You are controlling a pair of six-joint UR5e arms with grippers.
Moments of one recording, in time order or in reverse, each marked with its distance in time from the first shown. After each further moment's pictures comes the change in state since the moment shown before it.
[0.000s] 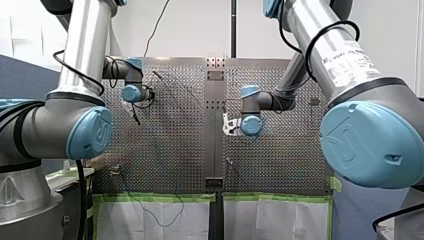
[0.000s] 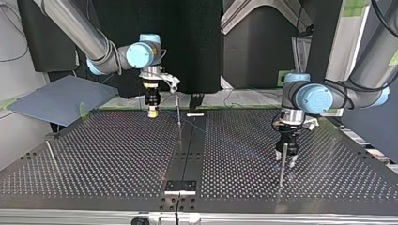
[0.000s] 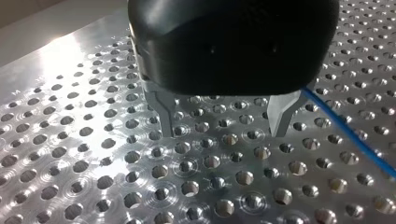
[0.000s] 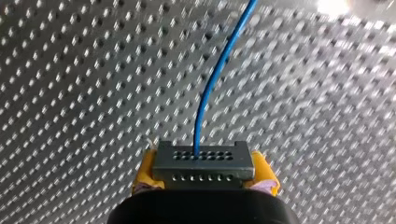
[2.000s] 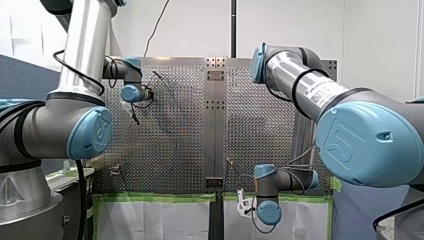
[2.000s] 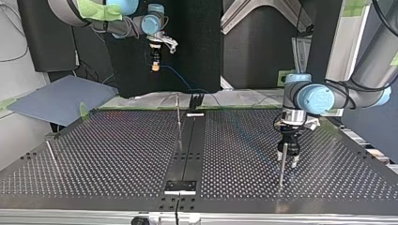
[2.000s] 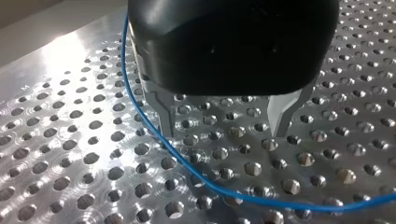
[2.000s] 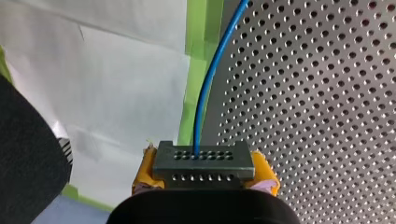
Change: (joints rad) left arm 0.008 0.000 0.000 0.003 -0.002 -0.005; right arm -0.038 0.461 0.258 -0.488 0.038 0.042
